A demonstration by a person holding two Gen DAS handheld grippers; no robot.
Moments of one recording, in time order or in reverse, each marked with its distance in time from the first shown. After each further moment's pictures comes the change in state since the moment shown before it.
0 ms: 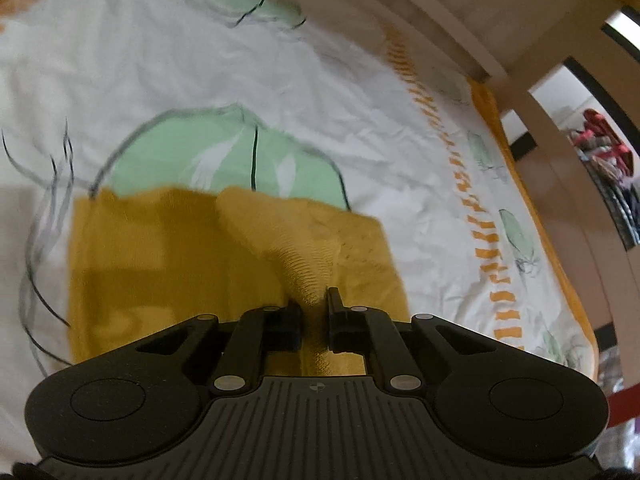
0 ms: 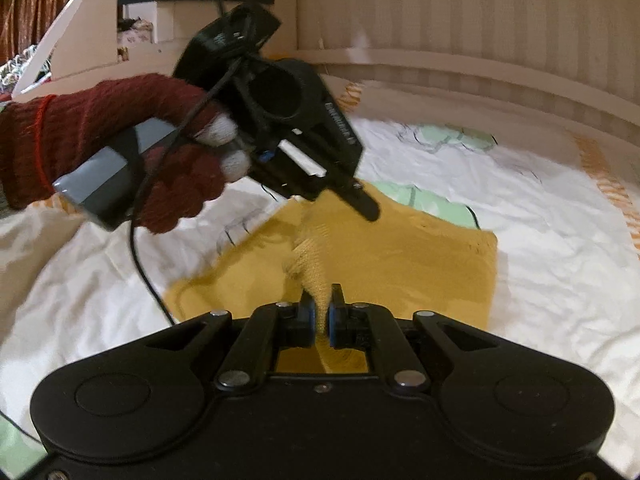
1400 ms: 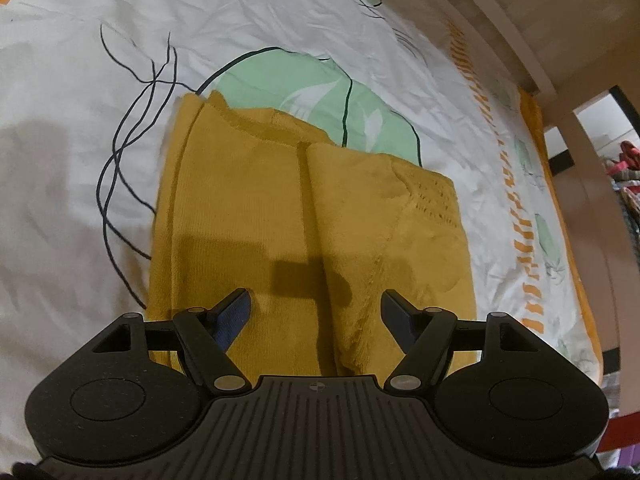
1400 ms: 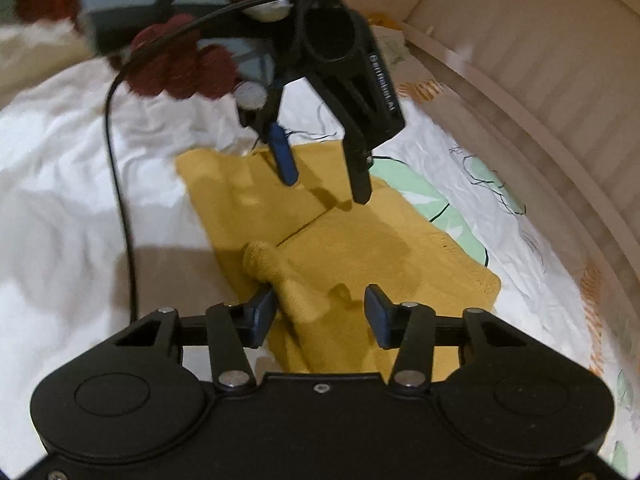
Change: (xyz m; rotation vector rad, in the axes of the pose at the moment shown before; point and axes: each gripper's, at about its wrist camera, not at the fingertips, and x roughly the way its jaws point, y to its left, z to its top) left arm -0.005 0.050 -0.046 -0.177 0.055 0.063; right arm 0.035 0.031 -0.027 -0.563 0.136 -0.072
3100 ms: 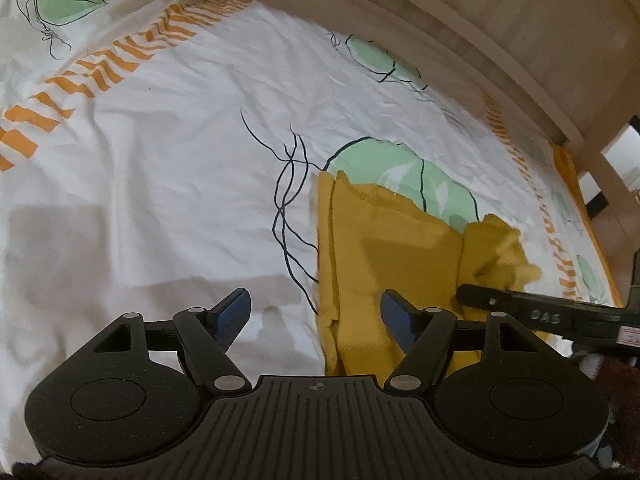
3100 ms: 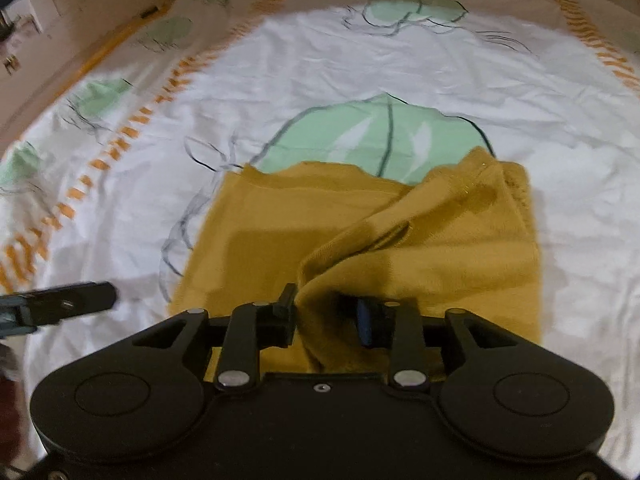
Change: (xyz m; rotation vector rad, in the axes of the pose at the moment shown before) left arm -0.083 0.048 -0.035 0.030 -0.259 0.168; right arm 0.082 -0.114 0.044 0.842 0.257 0.165
